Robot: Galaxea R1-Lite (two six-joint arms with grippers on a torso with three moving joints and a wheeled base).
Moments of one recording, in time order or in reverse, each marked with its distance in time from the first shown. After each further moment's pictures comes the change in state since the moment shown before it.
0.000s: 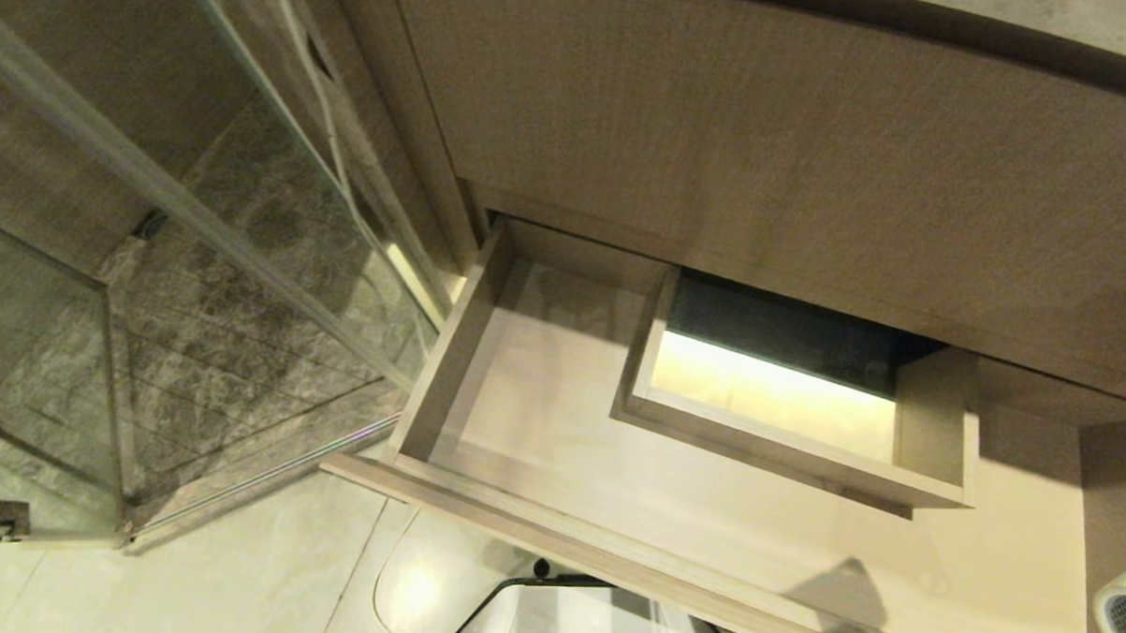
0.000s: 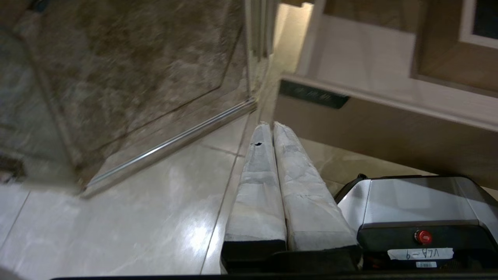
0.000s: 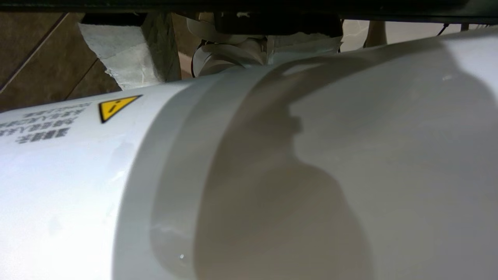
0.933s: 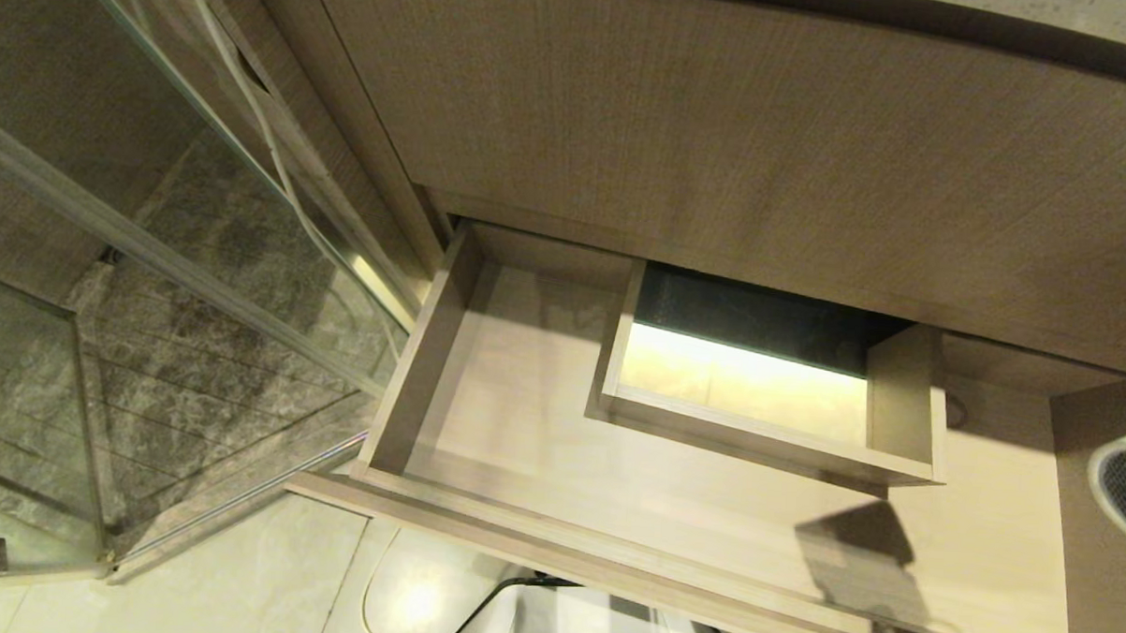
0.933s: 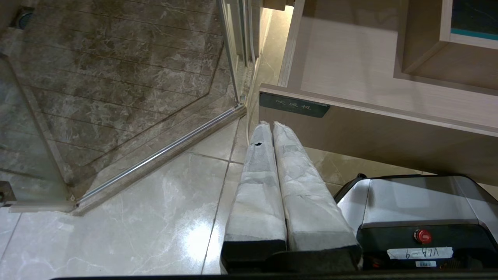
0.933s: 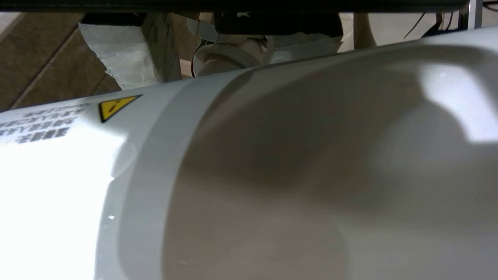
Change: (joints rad) left arm 0.000 0.000 0.000 0.000 0.000 0.000; right arm -0.059 0.332 -0.258 0.021 -0.038 0.078
